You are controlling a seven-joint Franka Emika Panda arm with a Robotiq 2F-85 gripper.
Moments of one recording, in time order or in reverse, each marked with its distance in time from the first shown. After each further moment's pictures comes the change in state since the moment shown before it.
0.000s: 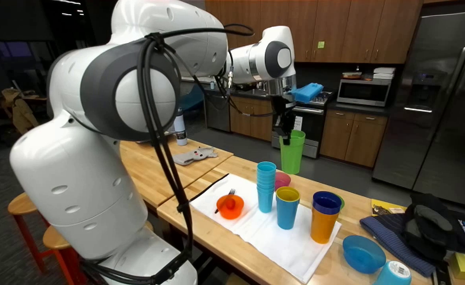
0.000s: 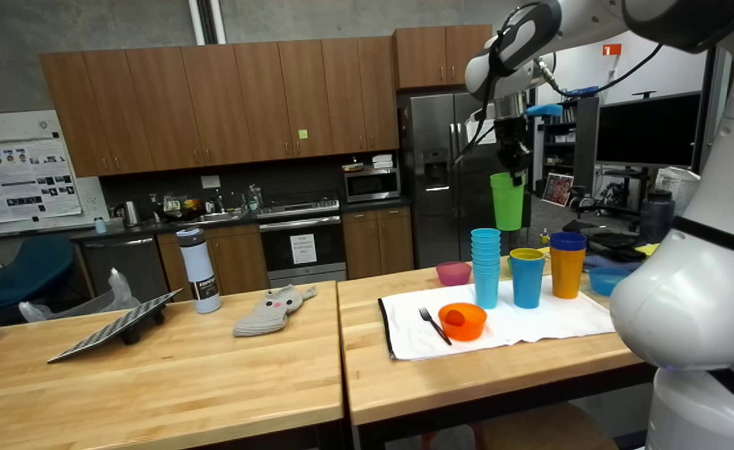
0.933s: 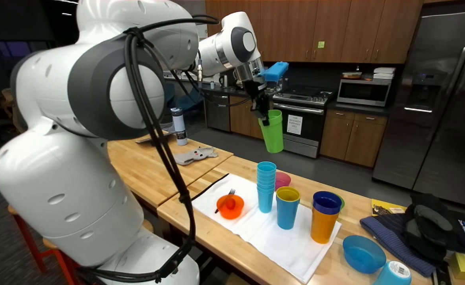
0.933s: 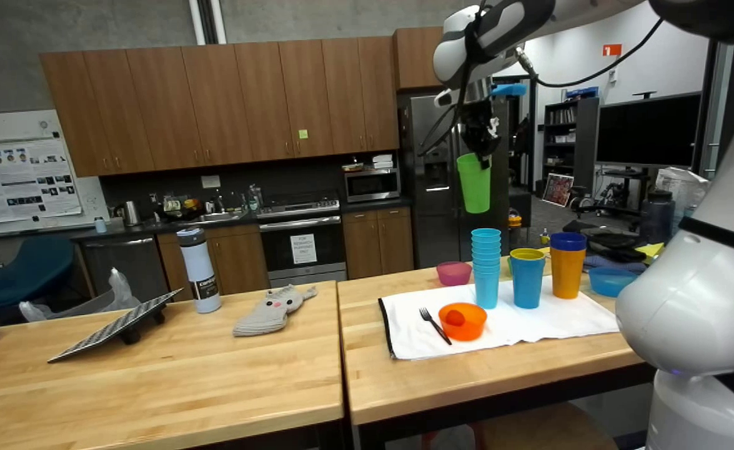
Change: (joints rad) arm 0.095 -0.066 0.111 0.008 -0.106 0.024 0.042
